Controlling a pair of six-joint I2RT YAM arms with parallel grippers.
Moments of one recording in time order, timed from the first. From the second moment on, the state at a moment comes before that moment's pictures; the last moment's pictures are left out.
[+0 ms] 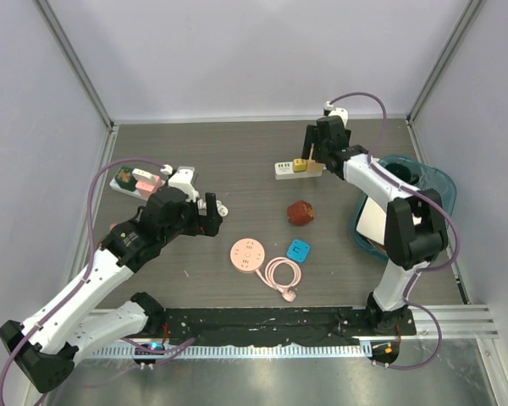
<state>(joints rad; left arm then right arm) -0.67 0.88 0.93 -0.65 -0.19 -0.42 0.35 1.74 1.32 -0.22 0.33 0.33</state>
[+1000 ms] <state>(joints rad) -0.67 0.87 0.92 -0.65 -0.19 -0.42 0.28 2.03 1.59 -0.34 0.19 0.24</state>
